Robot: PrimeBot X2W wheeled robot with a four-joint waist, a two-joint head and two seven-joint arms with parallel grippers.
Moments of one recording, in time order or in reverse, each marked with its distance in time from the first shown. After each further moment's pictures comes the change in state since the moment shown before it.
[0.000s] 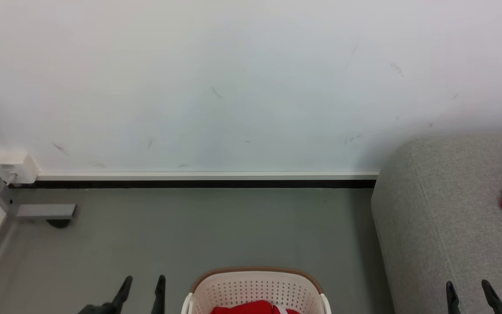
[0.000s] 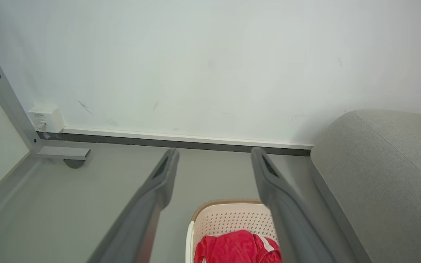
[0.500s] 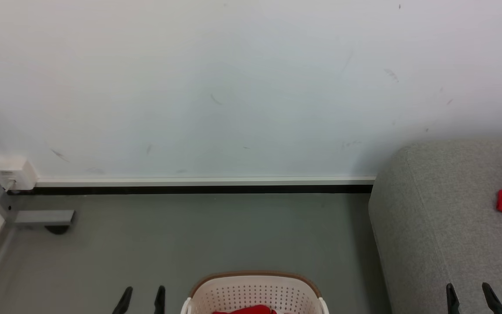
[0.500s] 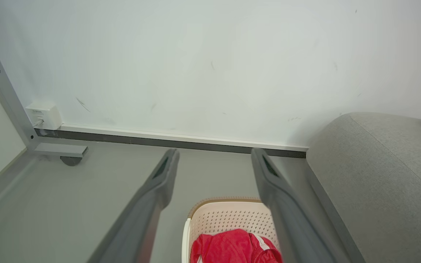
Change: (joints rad) left arm 0.083 -0.091 0.144 0.007 0.100 -0.103 0.000; right arm 0.022 0.033 -0.013 -0.026 -0.005 0.000 -0.004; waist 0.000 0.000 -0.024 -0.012
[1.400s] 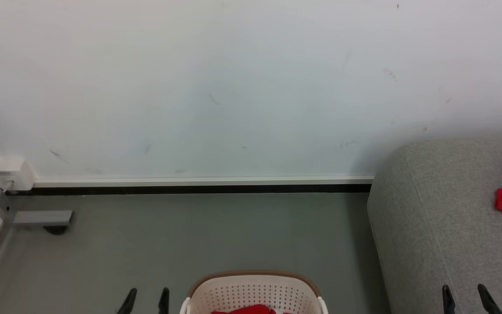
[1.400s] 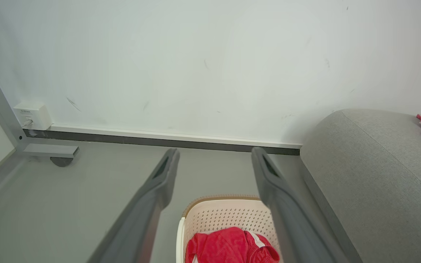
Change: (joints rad) left arm 0.003 -0.077 0.088 0.043 0.097 -0.105 0.000; right arm 0.000 0.004 0.011 0.008 0.007 0.000 0.000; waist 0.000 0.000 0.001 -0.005
